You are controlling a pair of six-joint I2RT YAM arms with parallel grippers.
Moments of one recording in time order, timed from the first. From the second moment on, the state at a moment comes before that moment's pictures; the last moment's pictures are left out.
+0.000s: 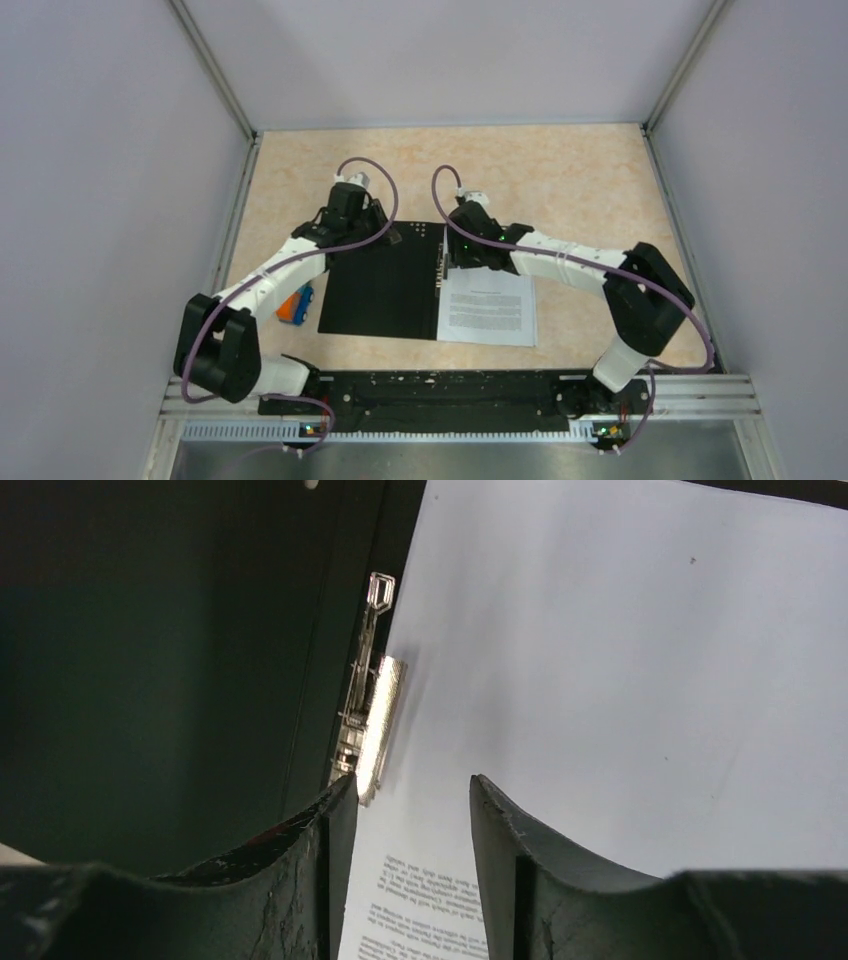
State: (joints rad) left arm -0.41 1.40 0.93 -0.28 0.13 -0.68; right arm 0.81 1.62 1.05 -0.31 0.19 0.60
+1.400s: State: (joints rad) left arm -0.34 1.27 0.84 -0.34 0.14 -0.65; right arm 0.84 1.84 1.18 -0.30 0.26 0.57
